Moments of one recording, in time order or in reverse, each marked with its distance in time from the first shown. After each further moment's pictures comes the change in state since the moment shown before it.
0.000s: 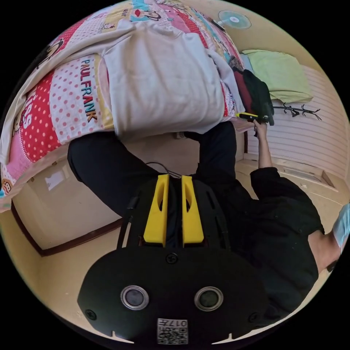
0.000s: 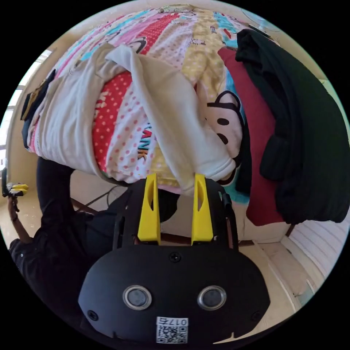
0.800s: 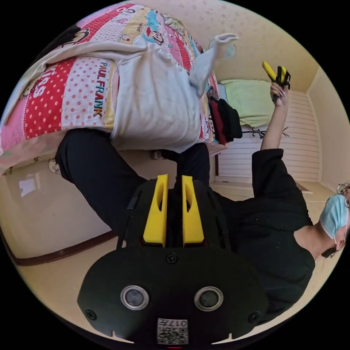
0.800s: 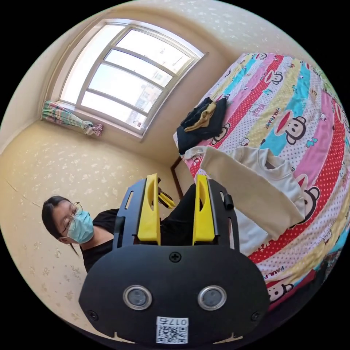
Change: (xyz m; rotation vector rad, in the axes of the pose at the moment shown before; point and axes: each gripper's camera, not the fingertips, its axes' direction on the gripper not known) left arm -0.021 0.049 -0.024 0.306 0.283 -0.060; right arm -0.189 -0.208 -0.285 0.165 -0.922 -0.674
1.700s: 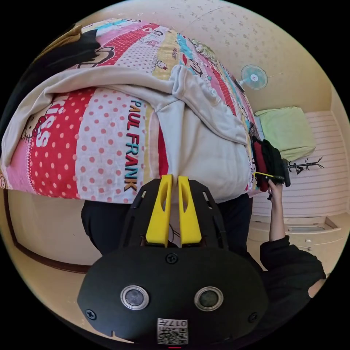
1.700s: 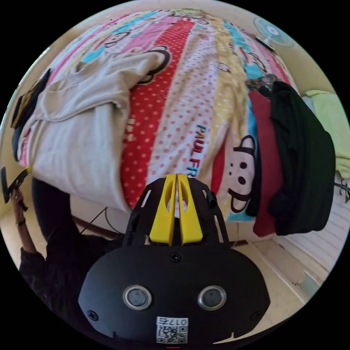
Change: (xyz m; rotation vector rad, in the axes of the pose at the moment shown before) left arm -0.001 -0.154 0.067 0.172 -0.231 -0.104; right arm 0.236 0.227 0.122 -0.235 0.931 0.696
